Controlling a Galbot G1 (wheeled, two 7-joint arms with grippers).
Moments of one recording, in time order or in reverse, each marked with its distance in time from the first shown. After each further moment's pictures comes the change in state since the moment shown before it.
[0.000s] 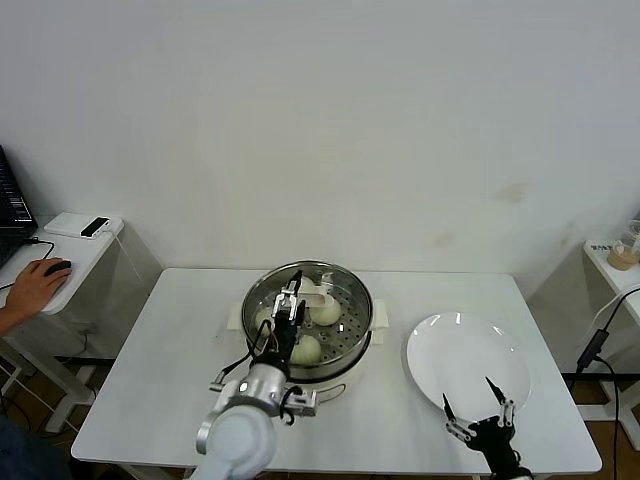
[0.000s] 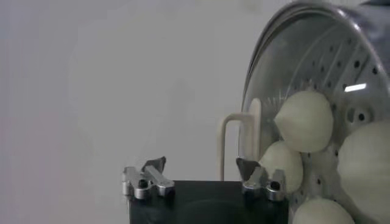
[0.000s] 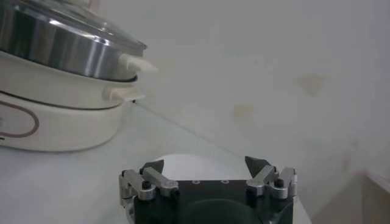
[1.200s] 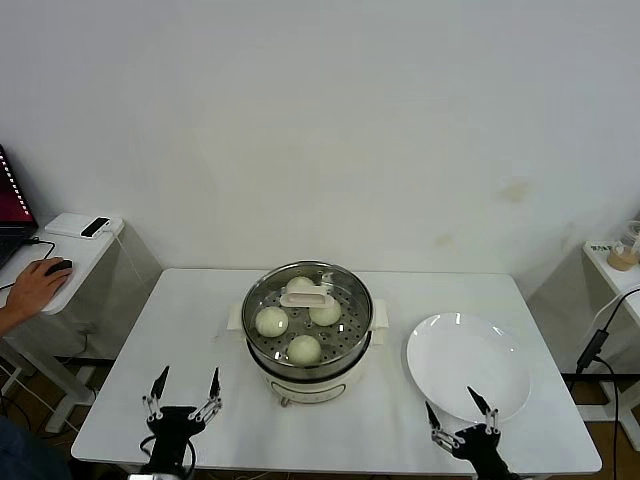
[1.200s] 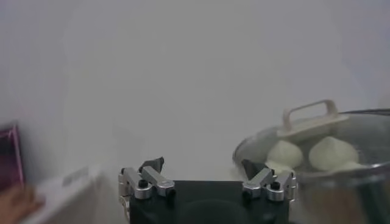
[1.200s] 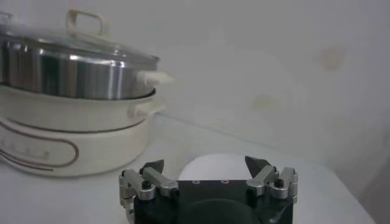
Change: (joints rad) left arm 0.628 -0.094 -0.494 -0.104 -1.434 -0.395 -0.360; right arm -0.066 -0.122 -0.099 0.041 0.303 -0.097 0.003
